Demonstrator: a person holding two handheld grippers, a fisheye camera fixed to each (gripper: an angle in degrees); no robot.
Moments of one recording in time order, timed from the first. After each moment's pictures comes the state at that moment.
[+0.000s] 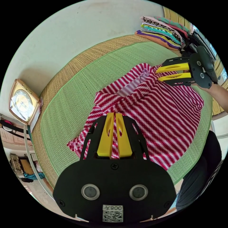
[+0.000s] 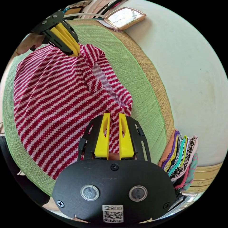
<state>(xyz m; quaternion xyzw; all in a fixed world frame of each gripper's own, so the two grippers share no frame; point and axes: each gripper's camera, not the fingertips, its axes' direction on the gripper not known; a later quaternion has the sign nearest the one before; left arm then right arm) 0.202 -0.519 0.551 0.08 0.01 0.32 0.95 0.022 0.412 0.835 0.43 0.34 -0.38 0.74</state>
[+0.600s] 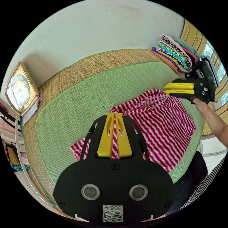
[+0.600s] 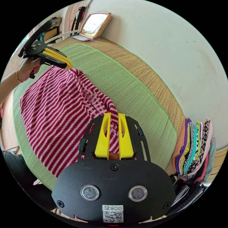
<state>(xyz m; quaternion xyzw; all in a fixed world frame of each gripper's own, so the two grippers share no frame) 0.181 -0.578 0.573 0.09 0.09 0.24 0.96 0.035 0.398 0.808 0.45 0.20 -0.34 0.80</state>
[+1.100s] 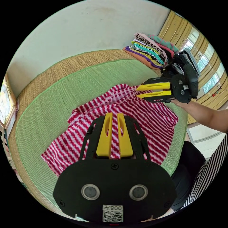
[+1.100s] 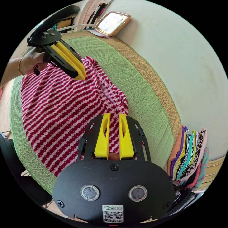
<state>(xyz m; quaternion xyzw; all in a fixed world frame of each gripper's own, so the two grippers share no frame) 0.209 -0.550 0.580 0.09 0.19 0.31 0.93 0.027 0.418 0.862 0.45 0.27 -0.38 0.76</state>
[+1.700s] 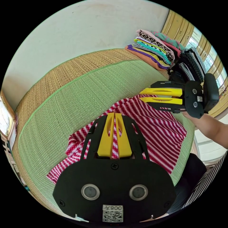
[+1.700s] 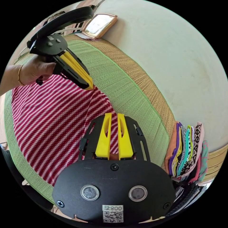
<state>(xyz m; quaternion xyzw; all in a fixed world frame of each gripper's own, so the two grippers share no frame) 0.198 -0.615 0.555 0.09 0.17 0.31 0.93 0.067 0.397 0.826 0.49 0.27 -0.33 0.76</state>
